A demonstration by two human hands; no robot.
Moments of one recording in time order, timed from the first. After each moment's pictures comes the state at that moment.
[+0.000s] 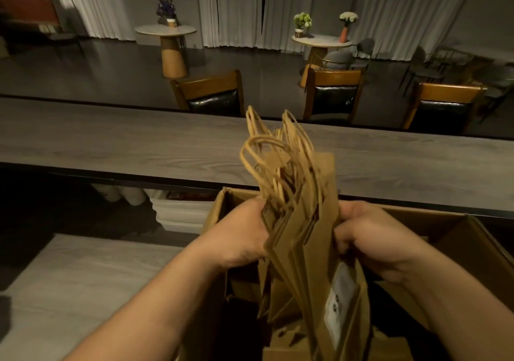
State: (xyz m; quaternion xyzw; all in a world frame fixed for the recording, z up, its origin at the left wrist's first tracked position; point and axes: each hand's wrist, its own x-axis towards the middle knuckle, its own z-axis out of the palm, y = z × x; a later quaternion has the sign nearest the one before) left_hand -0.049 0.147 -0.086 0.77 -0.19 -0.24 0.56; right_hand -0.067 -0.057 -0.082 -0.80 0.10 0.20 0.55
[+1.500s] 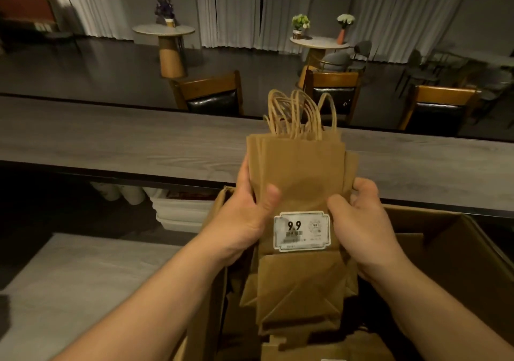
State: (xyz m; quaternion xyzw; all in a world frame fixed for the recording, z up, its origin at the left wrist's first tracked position) left_hand -0.027 0.150 -0.120 0.69 -0.13 -0.11 0.71; right_hand -0.068 -0.032 -0.097 -0.81 0.17 -0.06 0.56
